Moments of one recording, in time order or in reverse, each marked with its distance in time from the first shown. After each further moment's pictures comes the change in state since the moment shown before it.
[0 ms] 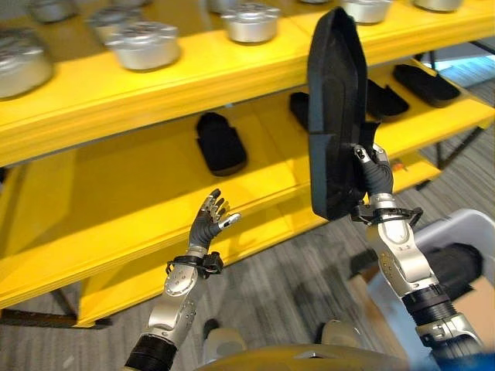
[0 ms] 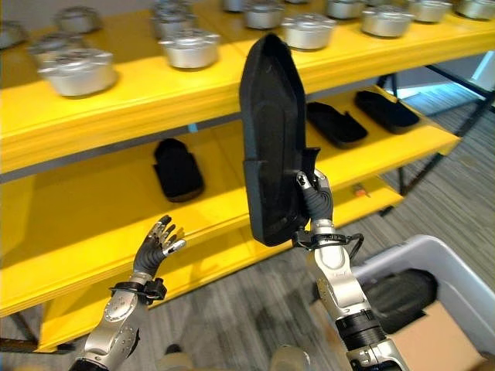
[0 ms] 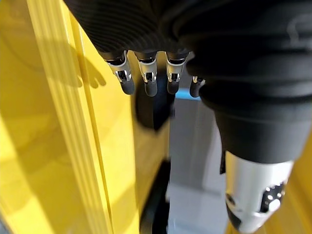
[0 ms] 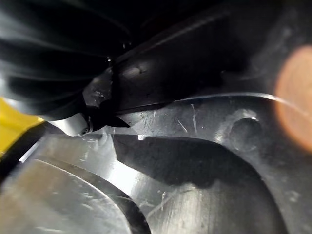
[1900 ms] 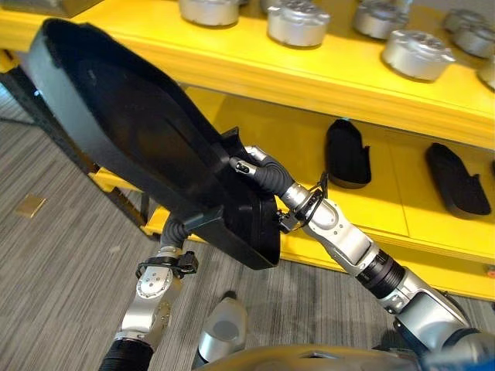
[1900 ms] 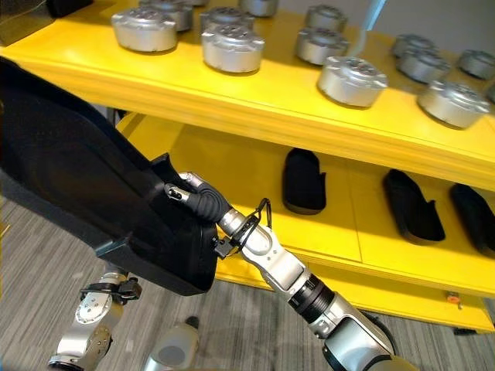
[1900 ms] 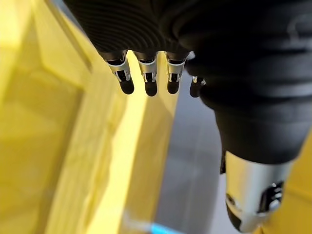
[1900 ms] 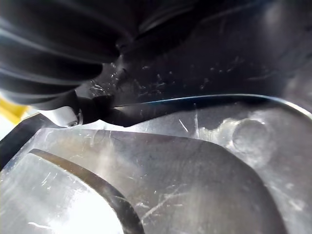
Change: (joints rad) left arm 0.024 0.065 0.099 -0.003 0.000 -0.025 0.001; right arm -0.340 0.063 0.432 -0.023 -0.080 0.087 0.324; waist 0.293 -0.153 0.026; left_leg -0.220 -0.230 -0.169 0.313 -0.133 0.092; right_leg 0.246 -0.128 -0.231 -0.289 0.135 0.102
